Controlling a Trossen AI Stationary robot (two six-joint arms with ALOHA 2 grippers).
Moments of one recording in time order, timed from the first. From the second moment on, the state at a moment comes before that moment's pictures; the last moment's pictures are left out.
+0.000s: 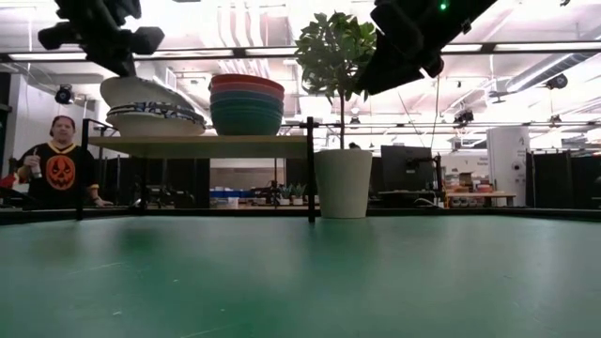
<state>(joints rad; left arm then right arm) 0.12 0.90 0.97 -1.22 -1.09 -1.05 0.14 1.34 0.94 -0.28 0.65 0.29</state>
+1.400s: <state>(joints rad) -0.36 0.80 0.74 -0.46 -0.55 -0.17 0.12 1.14 0.65 0.09 0.31 -0.09</state>
